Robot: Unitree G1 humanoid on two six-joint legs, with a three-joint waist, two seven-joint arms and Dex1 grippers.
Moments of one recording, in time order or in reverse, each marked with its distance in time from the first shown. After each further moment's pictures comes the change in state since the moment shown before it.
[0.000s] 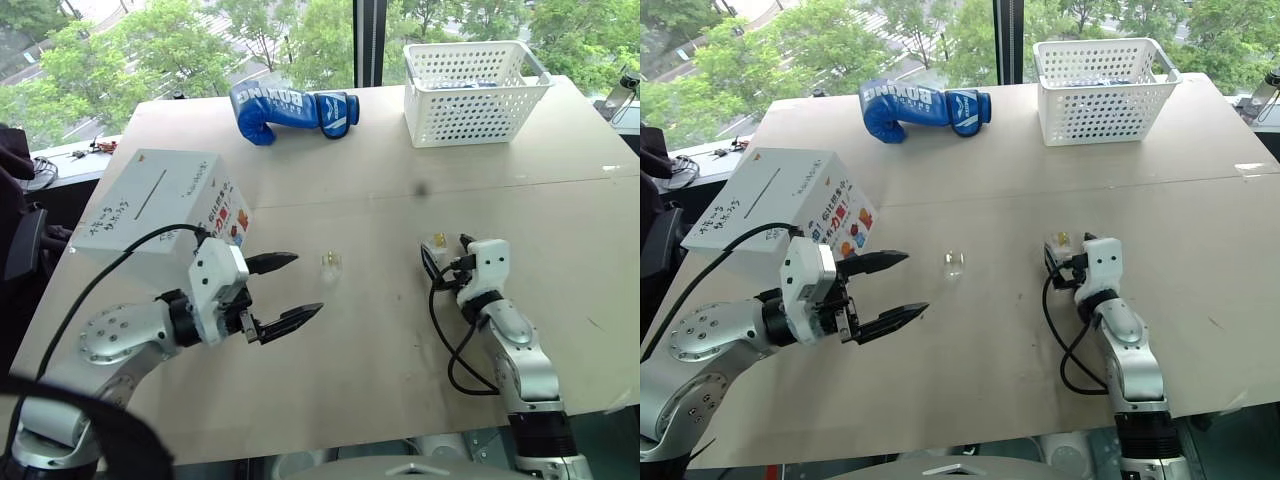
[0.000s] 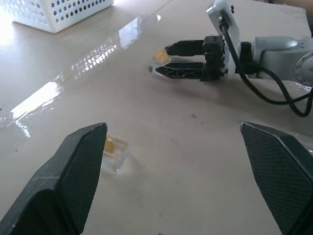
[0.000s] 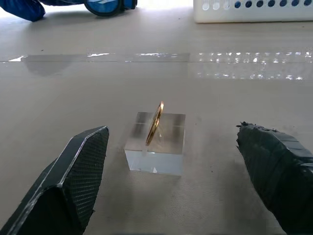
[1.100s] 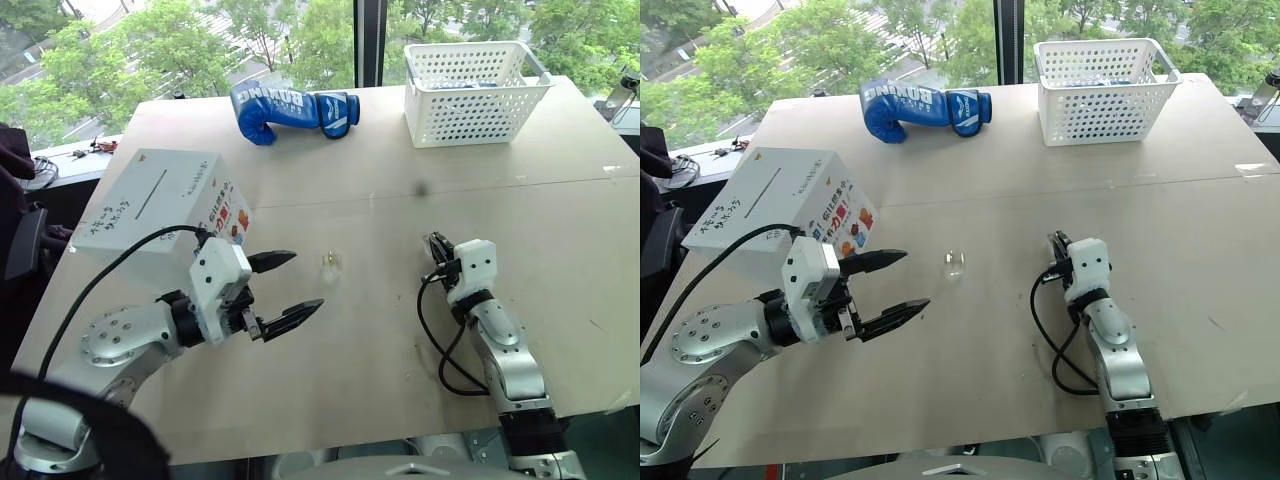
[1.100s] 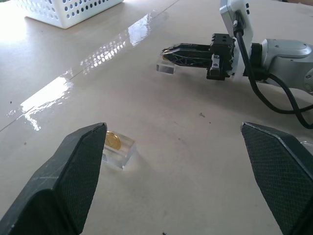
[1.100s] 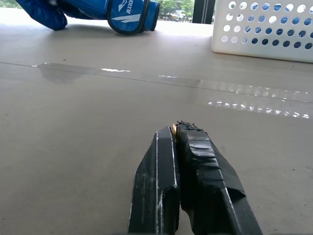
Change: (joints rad) left arm 0.000 -0.037 -0.002 -0.016 0.018 0.024 0.049; right arm -0.009 0.006 0.044 0.056 -0.060 -0.146 0.020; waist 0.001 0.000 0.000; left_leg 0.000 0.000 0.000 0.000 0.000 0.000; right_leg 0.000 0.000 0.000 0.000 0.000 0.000
